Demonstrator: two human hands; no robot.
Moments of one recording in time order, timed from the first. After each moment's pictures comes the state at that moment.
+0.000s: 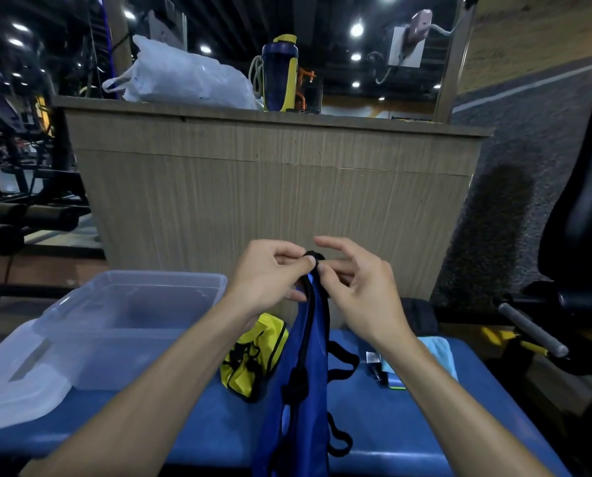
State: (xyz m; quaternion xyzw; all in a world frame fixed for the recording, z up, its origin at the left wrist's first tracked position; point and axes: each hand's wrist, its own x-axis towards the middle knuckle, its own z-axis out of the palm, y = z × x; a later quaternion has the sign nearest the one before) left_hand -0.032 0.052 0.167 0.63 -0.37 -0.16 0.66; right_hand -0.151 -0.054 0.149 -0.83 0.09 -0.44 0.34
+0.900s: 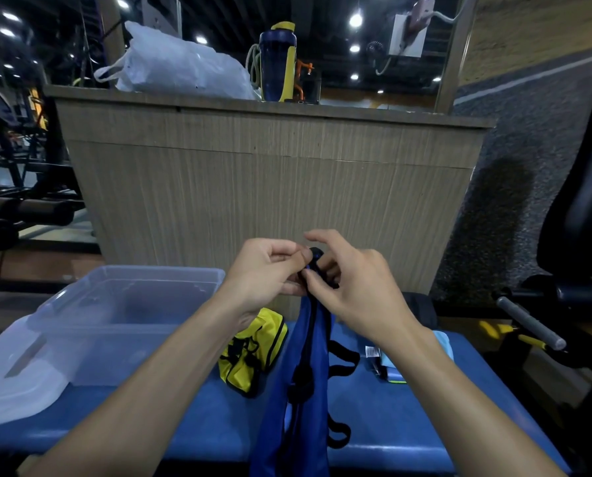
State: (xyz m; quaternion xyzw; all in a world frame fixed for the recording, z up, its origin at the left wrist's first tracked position) left_hand -0.022 0.052 0.158 0.57 -0.40 -0.23 0.68; right_hand -0.149 -0.056 0.155 -0.90 0.05 -0.43 0.11
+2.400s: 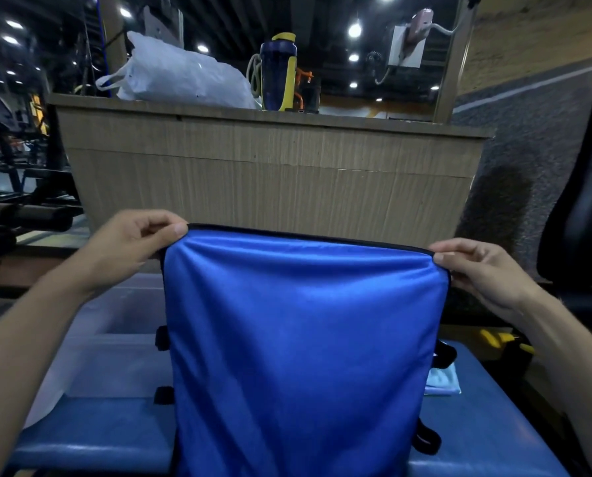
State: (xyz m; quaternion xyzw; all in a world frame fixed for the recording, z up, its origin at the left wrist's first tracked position) left_hand 0.102 0.156 0.192 0.67 -0.50 -0.04 0.54; right_hand -0.241 -0.214 0.171 -0.74 0.19 -0.35 0.54
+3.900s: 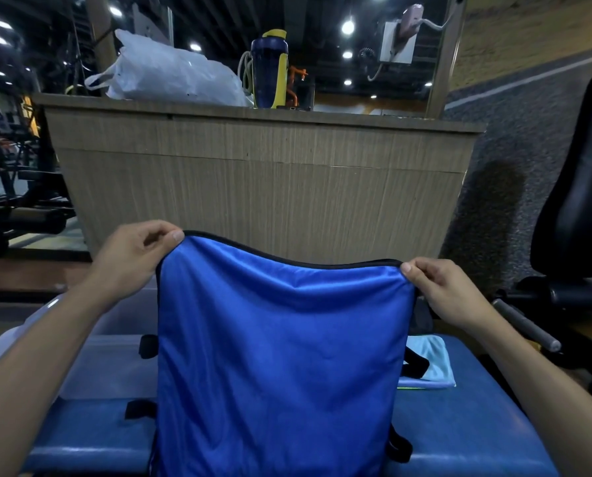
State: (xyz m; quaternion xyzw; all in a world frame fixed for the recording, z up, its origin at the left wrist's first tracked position) left_hand 0.120 0.135 0.160 0.73 -0.45 0.10 0.50; right_hand -0.220 -0.201 0.134 -0.89 0.17 -0.35 0.23
